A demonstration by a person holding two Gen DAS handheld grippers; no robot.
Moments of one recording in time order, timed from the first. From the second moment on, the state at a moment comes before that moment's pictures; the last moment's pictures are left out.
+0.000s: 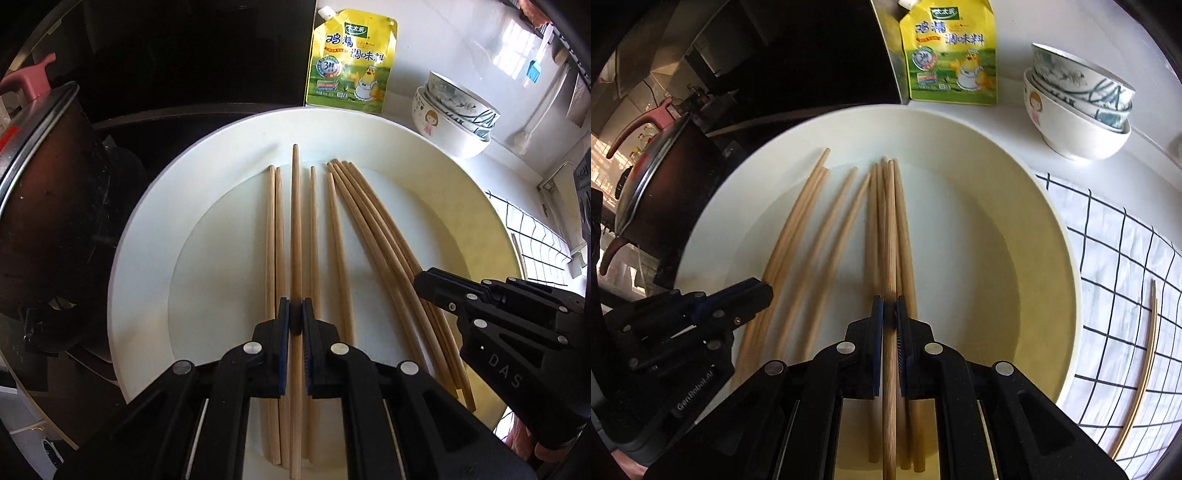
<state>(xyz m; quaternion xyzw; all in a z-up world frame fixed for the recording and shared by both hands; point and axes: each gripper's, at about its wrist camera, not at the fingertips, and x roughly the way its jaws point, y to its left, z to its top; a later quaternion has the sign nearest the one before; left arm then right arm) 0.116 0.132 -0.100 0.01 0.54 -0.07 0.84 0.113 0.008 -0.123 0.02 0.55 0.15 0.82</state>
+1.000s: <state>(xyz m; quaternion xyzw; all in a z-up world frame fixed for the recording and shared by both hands) 0.096 0.135 -0.071 -0.01 0.51 -0.06 0.86 0.086 -0.009 -0.092 0.03 0.52 0.16 0.84</state>
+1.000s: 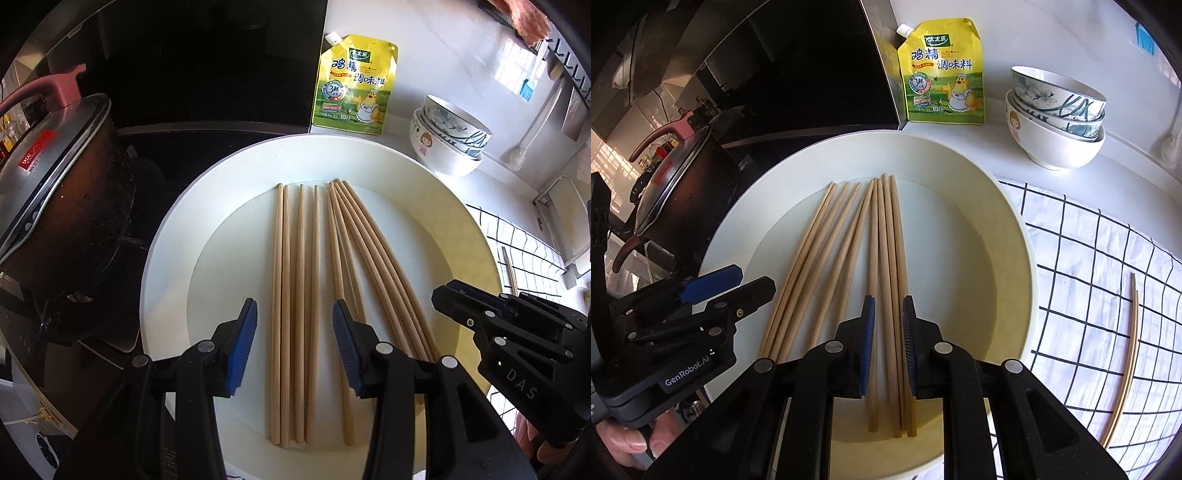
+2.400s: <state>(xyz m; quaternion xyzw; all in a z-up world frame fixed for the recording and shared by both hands) 0.051 -0.059 -0.053 0.02 0.50 -0.17 0.85 0.007 -0.230 -0.094 0.07 0.51 0.00 0.86</state>
